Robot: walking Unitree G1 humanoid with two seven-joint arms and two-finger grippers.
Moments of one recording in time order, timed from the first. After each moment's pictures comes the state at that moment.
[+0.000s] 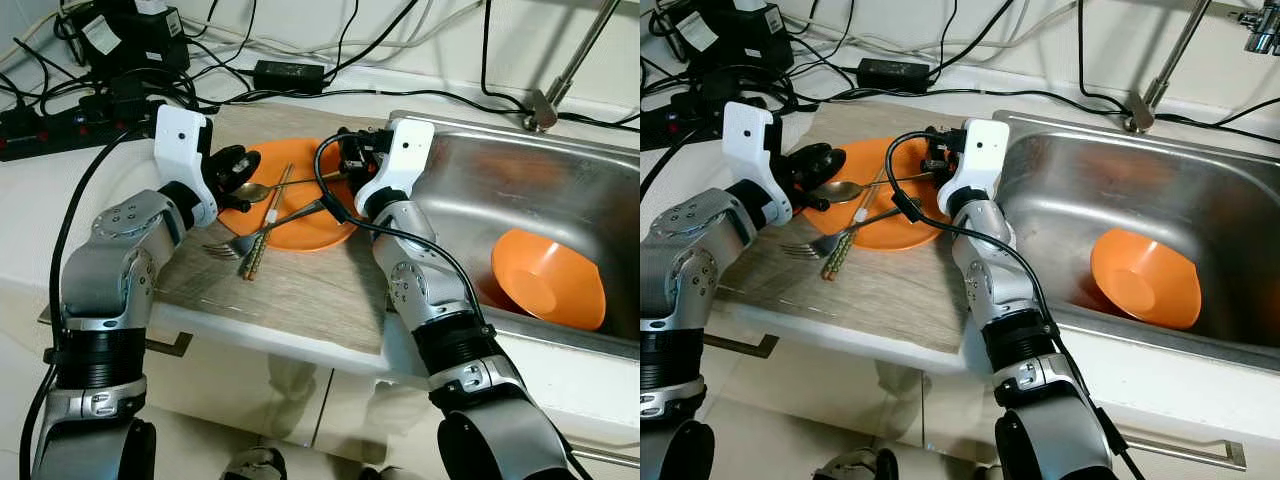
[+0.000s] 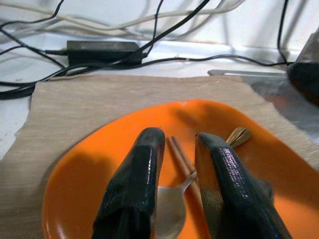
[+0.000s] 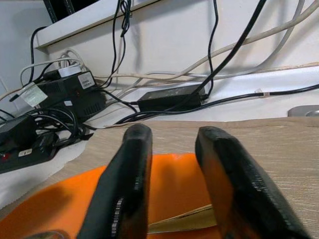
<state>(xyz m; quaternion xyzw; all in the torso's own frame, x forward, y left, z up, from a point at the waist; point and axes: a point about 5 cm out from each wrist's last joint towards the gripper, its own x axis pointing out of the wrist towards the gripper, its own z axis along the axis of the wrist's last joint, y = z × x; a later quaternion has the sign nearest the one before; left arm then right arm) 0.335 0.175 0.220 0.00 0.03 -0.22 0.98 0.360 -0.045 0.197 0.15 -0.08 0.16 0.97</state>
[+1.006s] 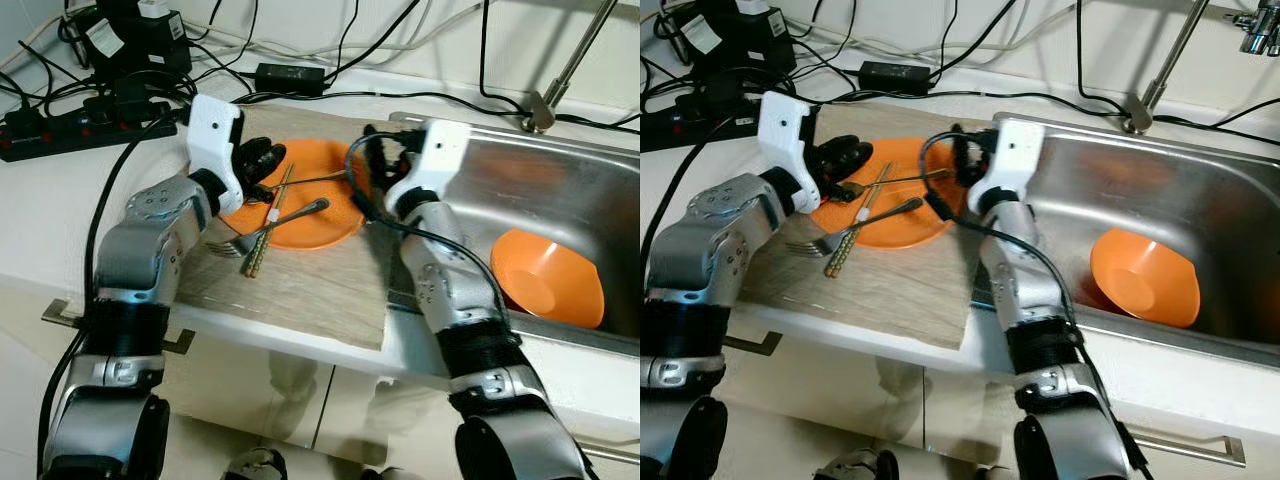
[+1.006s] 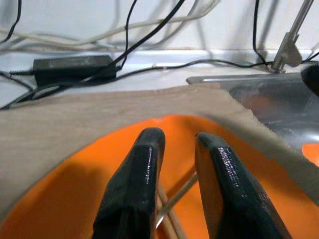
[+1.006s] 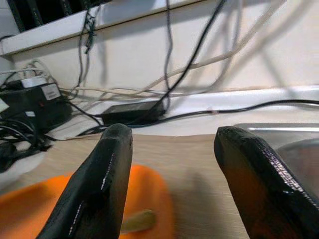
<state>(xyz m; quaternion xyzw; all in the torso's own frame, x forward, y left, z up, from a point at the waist) 0.357 0.148 0.229 0.02 0.02 -0.26 0.97 0.359 -0.093 0.194 0.12 -0.10 0.10 0.98</state>
